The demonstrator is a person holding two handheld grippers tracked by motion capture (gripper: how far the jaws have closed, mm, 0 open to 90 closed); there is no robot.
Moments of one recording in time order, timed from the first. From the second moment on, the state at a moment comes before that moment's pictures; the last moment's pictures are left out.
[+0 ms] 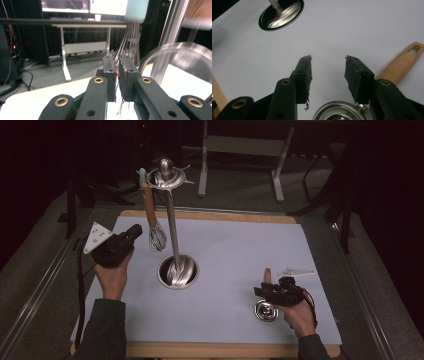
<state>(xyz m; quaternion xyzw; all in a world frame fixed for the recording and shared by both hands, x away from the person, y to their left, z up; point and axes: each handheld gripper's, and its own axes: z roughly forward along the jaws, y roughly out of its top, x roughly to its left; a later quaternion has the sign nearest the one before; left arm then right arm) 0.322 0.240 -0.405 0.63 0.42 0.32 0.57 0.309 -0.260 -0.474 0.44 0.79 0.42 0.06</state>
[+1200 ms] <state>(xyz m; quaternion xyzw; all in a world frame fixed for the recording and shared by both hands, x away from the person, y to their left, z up) 0.303 0.238 -0.529 0.67 0.50 0.24 0.50 0.310 -0.277 -0.481 0.47 0.78 0.39 0.09</state>
